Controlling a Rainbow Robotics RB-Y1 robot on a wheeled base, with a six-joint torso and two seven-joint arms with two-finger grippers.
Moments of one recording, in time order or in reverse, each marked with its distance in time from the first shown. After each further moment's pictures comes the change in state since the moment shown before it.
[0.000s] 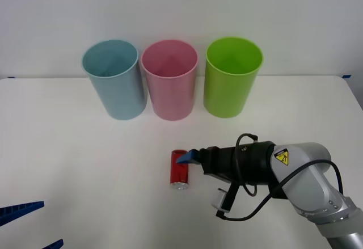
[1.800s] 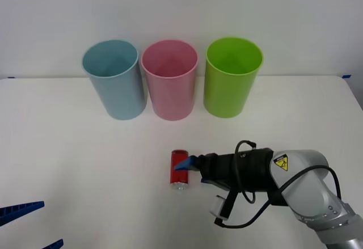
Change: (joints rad) right arm 0.029 0.006 0.008 0.009 -0.035 -0.001 0.000; left arm 0.000 0.000 0.000 0.000 0.000 0.000 0.000
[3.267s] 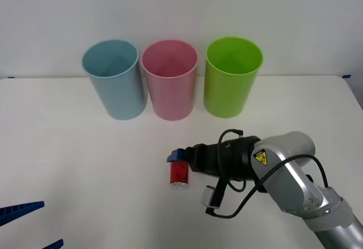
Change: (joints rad) right arm -0.103 -0.005 0.108 -0.028 0.180 0.009 -0.102; left arm 0.000 0.000 0.000 0.000 0.000 0.000 0.000
